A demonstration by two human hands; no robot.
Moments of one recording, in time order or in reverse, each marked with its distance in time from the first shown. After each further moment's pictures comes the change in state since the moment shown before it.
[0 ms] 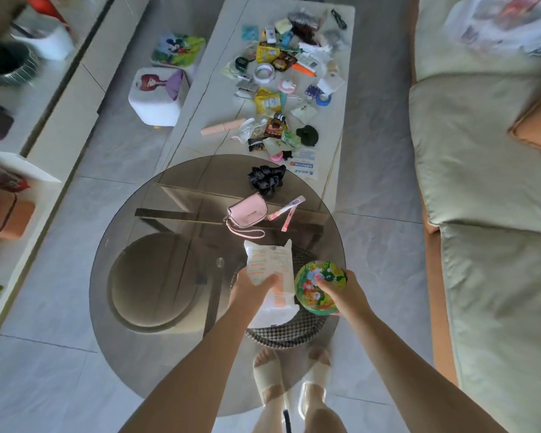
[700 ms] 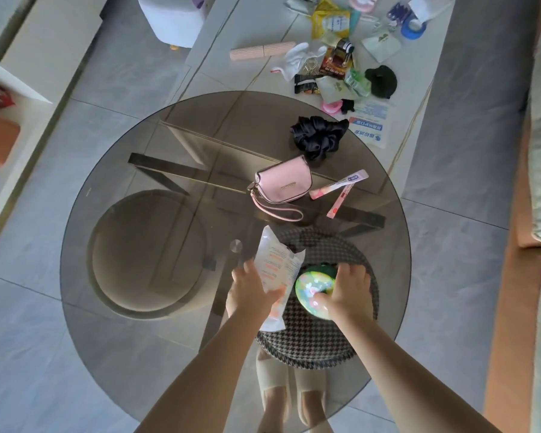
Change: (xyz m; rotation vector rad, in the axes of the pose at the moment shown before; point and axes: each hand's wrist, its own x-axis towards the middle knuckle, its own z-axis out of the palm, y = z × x) left_hand 0.131 -0.097 0.000 0.576 0.130 -0.171; right_hand 0.134 0.031 0.130 -0.934 0.026 -0.201
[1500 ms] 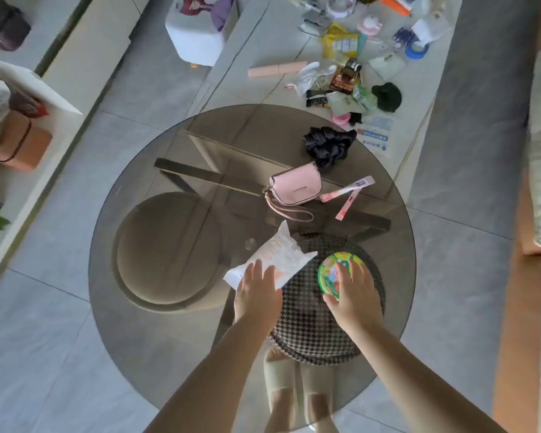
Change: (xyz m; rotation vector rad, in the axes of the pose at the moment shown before) left_hand -0.037 -0.015 -0.013 0.221 0.073 0.267; right_hand -0.035 0.003 -0.004 -0.091 0.074 -0.234
